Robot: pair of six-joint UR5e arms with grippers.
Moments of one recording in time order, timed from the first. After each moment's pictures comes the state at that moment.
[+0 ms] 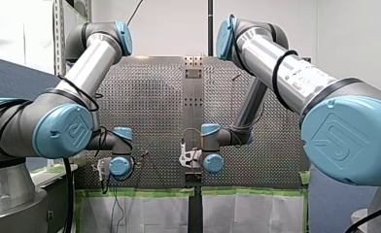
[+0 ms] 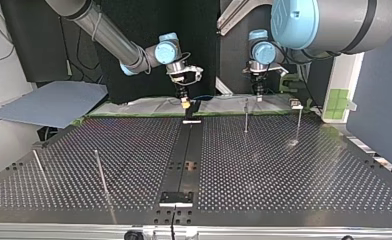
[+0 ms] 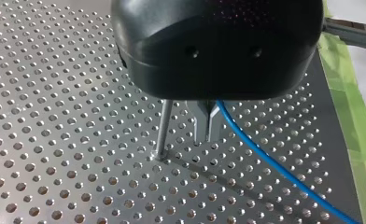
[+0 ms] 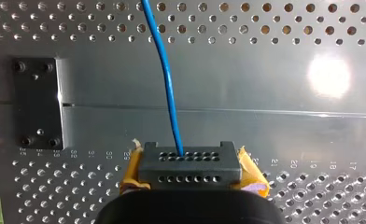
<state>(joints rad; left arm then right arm) -0.11 -2.34 -2.11 -1.98 -1.79 -1.69 2.29 -0.63 1.54 -0.85 1.67 1.57</state>
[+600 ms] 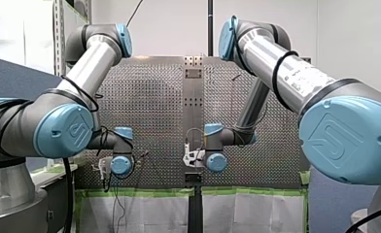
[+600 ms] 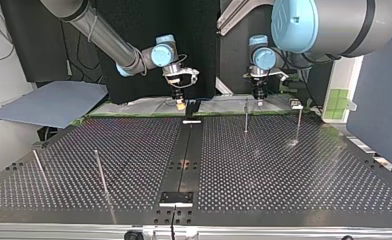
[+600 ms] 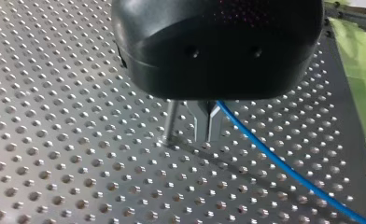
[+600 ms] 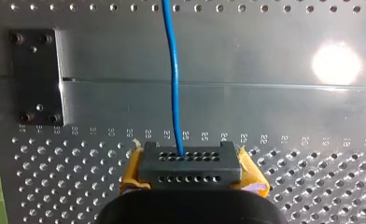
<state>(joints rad) -0.09 -2.36 -2.05 -2.01 -1.79 -1.70 2.26 -0.63 1.54 -0.84 1.68 1.57</state>
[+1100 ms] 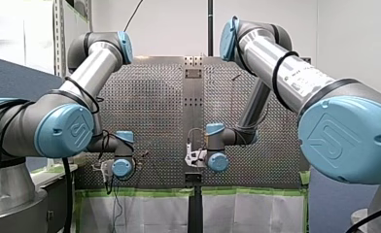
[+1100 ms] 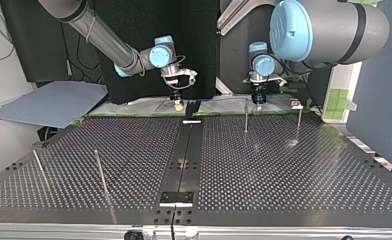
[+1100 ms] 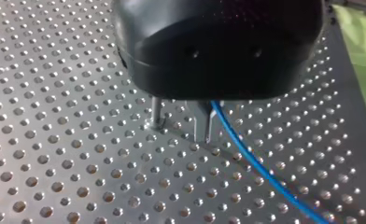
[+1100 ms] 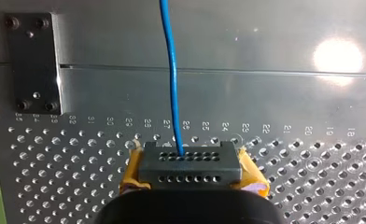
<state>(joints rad) -0.08 -2.41 -1.98 -2.02 -1.76 -1.73 2.25 -0.63 1.54 -0.83 1.68 1.57</state>
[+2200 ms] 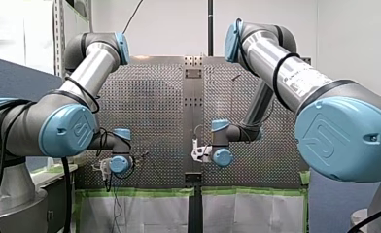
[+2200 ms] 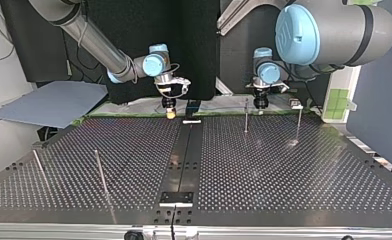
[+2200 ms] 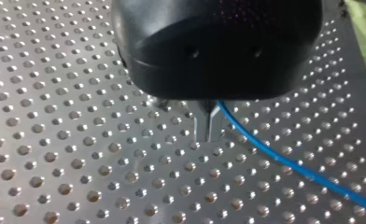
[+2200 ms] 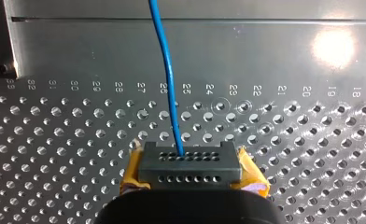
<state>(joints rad) -0.03 -2.41 -1.92 -2.11 -1.68 -1.76 2.20 -0.63 1.49 -0.79 1.67 1.57</state>
